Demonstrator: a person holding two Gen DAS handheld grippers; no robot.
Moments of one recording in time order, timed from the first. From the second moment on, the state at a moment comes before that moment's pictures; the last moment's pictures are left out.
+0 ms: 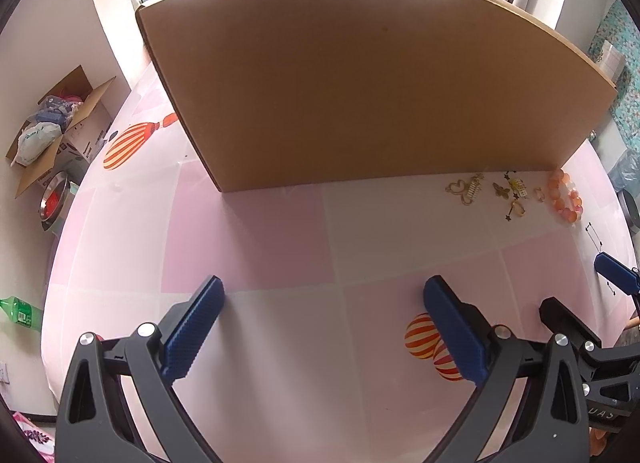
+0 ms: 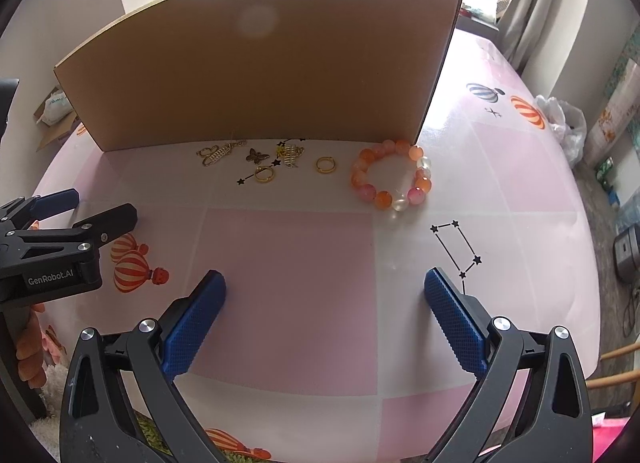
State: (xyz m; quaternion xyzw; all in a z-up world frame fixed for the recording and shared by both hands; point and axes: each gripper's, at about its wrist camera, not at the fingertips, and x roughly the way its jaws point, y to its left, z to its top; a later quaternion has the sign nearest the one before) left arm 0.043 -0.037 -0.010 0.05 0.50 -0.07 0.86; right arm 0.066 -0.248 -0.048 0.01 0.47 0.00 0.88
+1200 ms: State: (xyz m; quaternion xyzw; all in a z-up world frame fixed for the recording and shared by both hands) left arm 0.045 -0.033 -0.010 0.05 0.50 -0.06 0.87; right arm 0.072 -0.252 -0.051 0.01 0.47 0.00 0.88
